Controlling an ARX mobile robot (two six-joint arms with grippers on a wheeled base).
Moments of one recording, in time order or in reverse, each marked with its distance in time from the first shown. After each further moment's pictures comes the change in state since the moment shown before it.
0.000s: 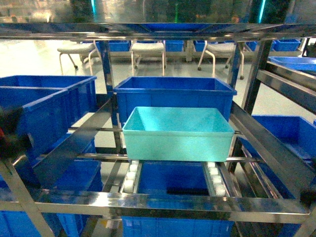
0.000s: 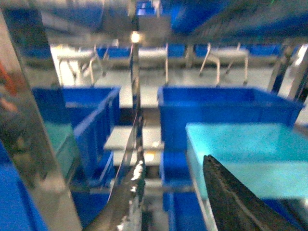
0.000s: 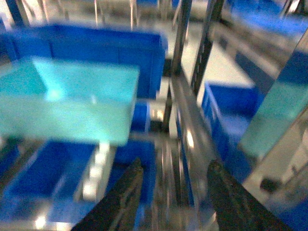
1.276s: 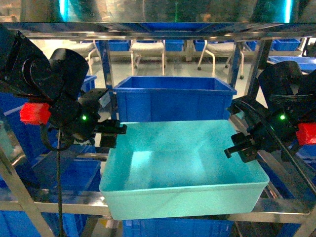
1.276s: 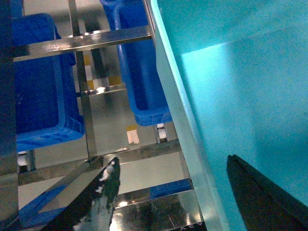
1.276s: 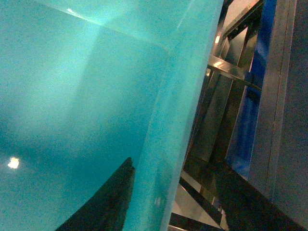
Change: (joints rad) left arm -0.023 0.693 1.212 -1.489 0.224 0.028; right arm 0.029 0.492 1.117 -1.328 -0.124 -0.212
